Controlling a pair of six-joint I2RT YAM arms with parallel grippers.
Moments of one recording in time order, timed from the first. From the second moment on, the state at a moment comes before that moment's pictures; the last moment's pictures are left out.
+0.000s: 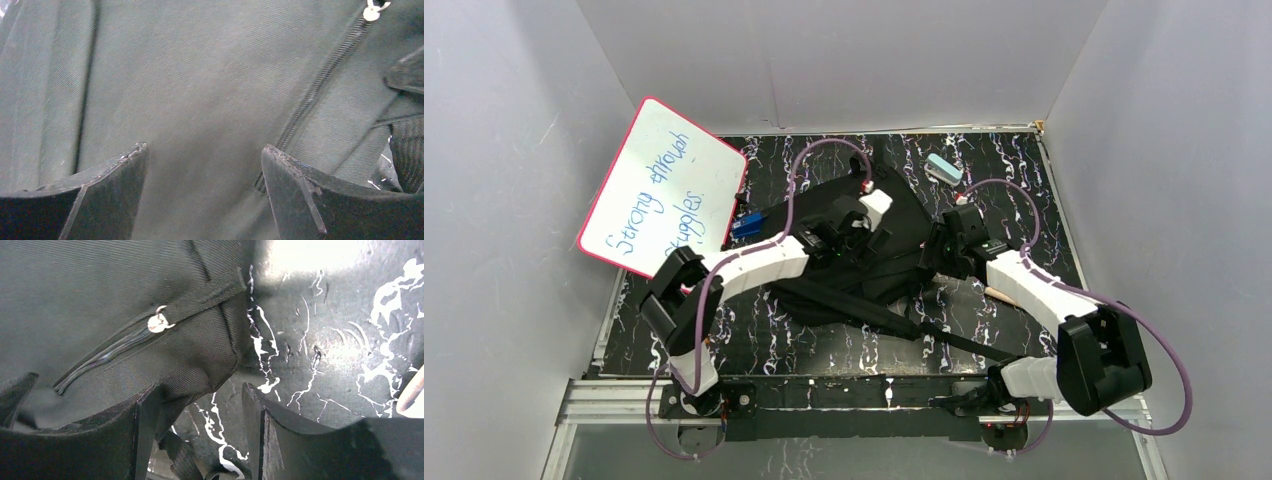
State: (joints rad) left arm -0.82 1.70 1.15 -0.17 -0.16 -0.03; right arm 0.41 1.27 0.78 -0.43 0.02 0.61
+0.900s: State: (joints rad) left arm -0.98 1.95 1.25 0.04 -0.39 0.38; right arm 0.41 1.33 0.66 -0.23 0.04 0.66
